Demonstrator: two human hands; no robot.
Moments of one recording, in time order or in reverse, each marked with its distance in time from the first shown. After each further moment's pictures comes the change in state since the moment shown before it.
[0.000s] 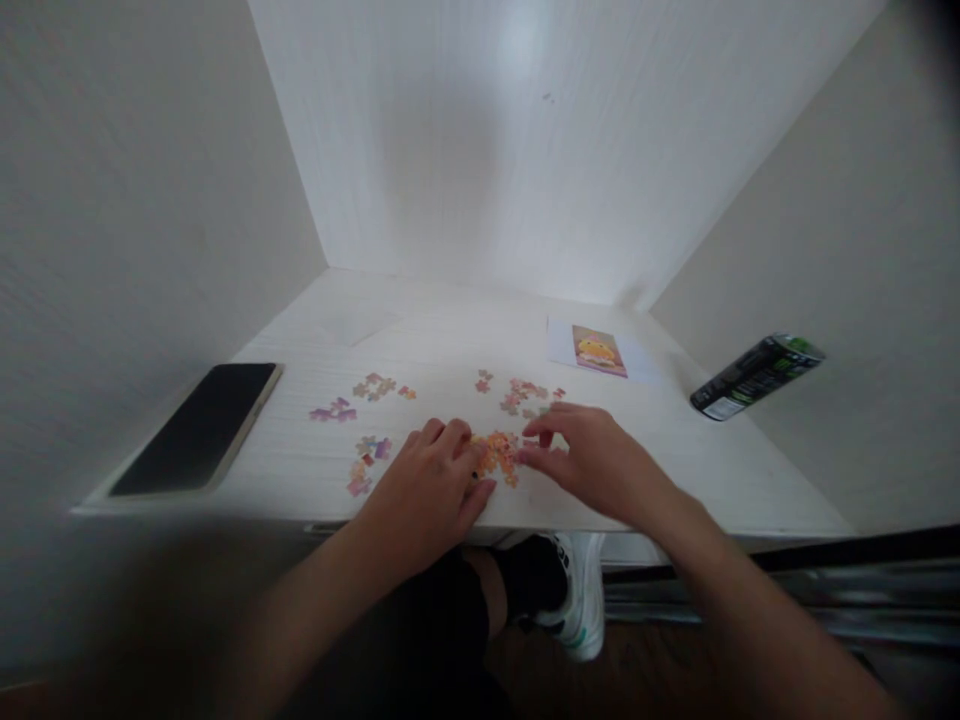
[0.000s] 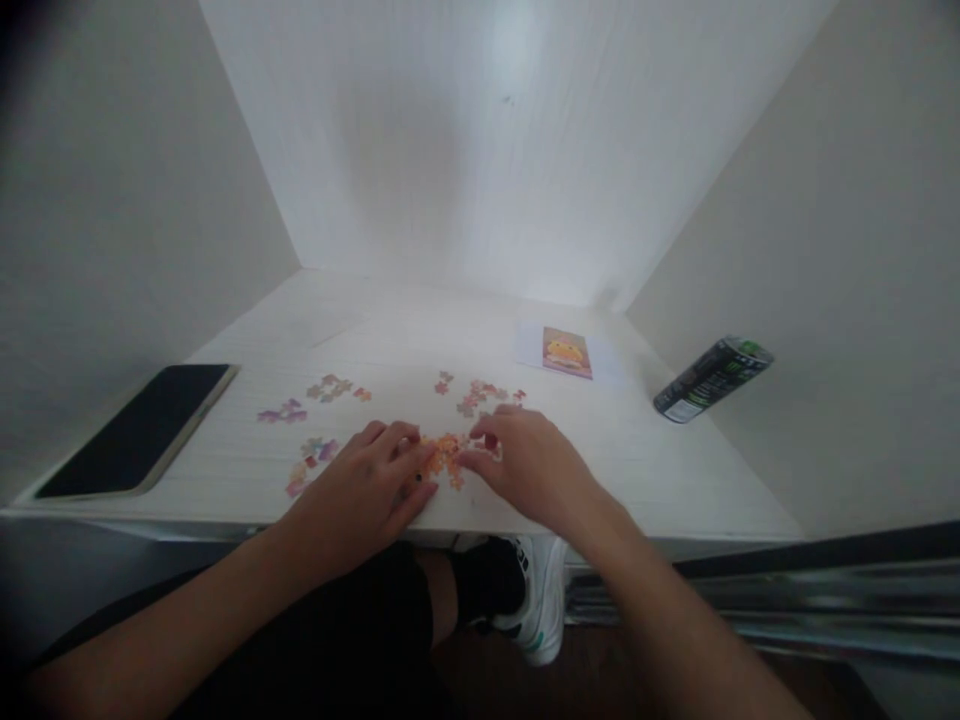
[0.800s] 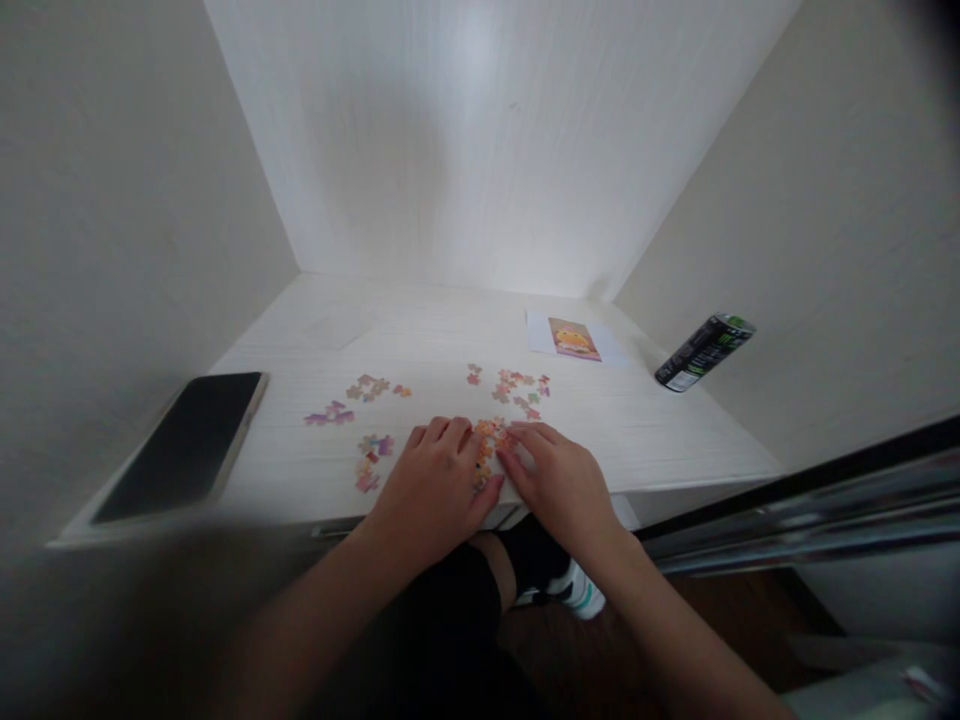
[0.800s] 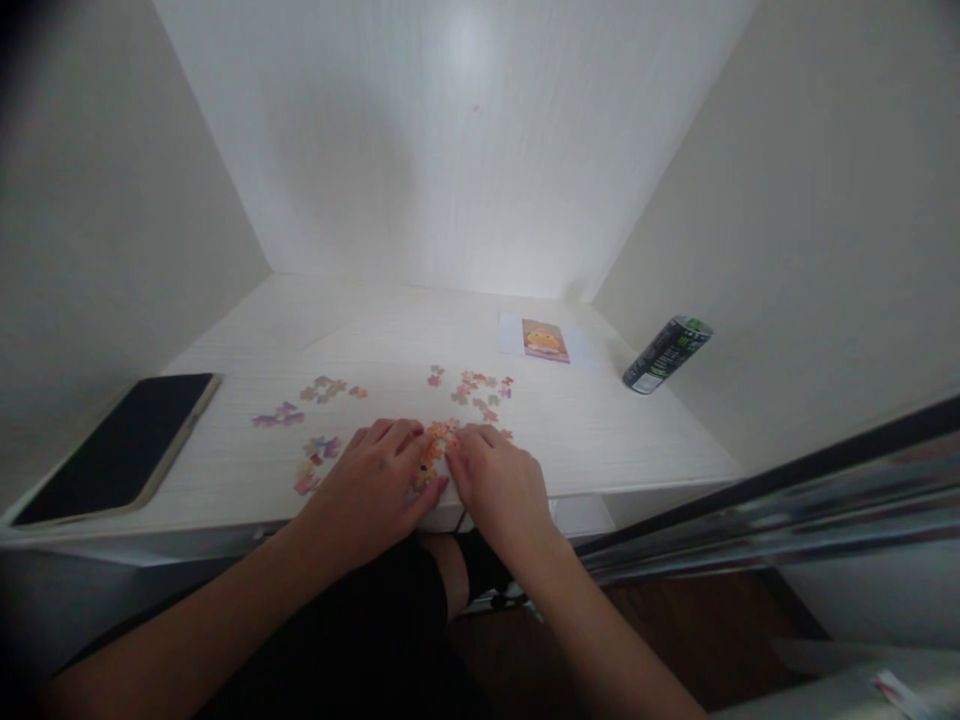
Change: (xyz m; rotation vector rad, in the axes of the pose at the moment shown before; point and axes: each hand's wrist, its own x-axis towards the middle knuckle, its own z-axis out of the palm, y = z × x) left_hand -0.008 -0.002 0.009 0.043 0.055 0.059; right_hand -0.033 -0.051 0.053 -0.173 0.212 0.267
